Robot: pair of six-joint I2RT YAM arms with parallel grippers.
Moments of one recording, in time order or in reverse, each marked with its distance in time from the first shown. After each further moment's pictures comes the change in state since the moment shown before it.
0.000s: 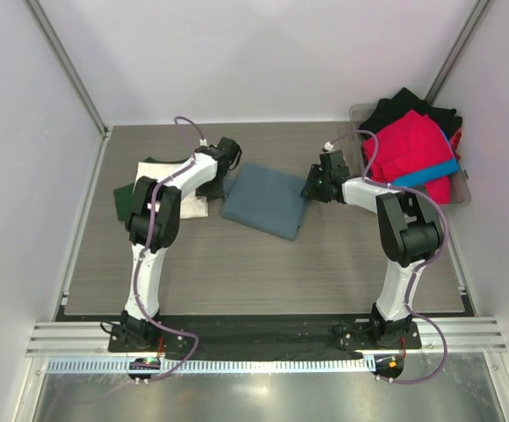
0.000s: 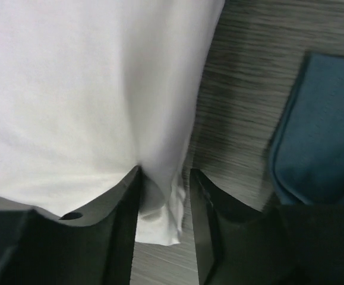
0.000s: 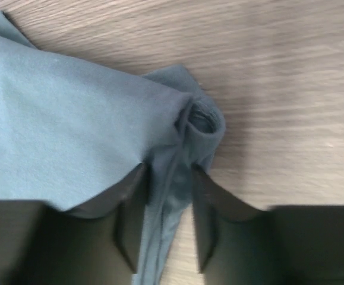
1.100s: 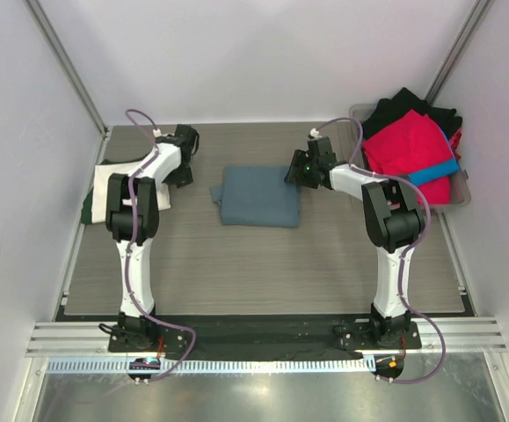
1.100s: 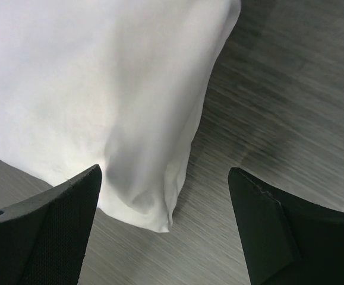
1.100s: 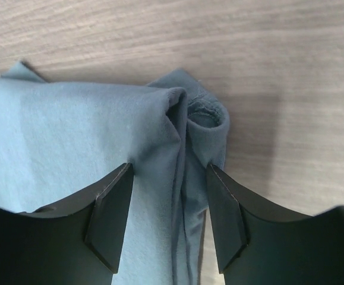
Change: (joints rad) left arm 0.232 -0.016 0.032 0.030 -0.083 -0.007; right arm 0.028 0.170 0.251 -0.021 -0.048 -0.015
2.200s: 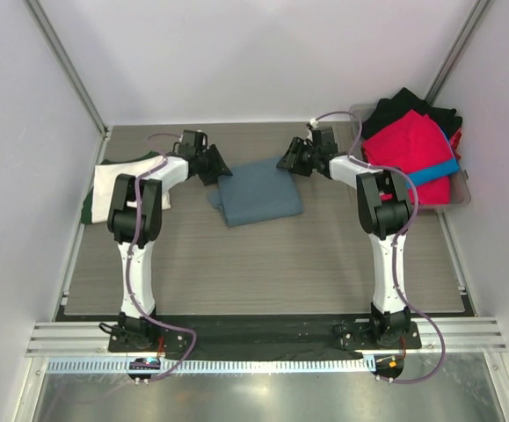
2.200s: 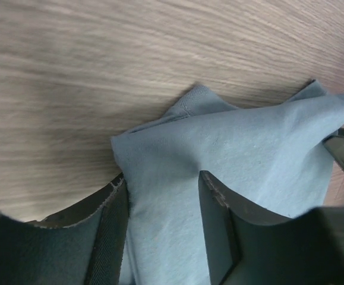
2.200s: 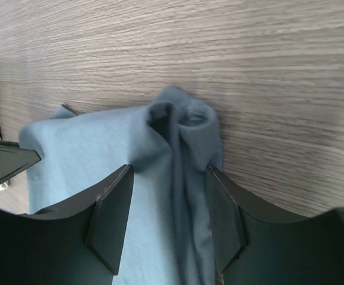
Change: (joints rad) left arm -0.042 -0.018 -0.211 0.592 0.846 -0.248; right arm -0.056 0.177 0.209 0.082 -0.261 0.054
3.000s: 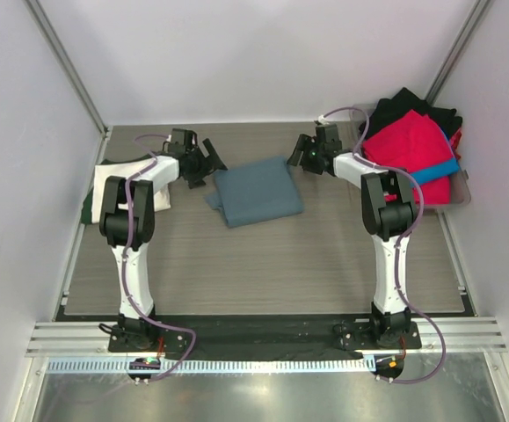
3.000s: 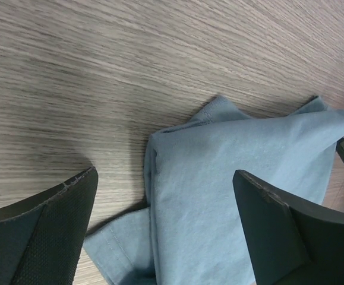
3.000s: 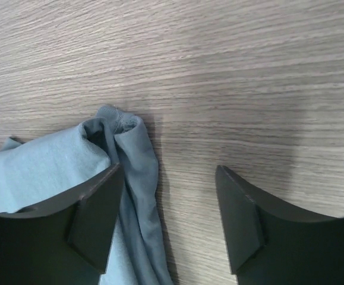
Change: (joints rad) left arm 0.049 -0.047 -0.021 -0.041 -0.030 -0.019; right arm -0.011 -0.032 0.013 -0.095 0.216 -0.057
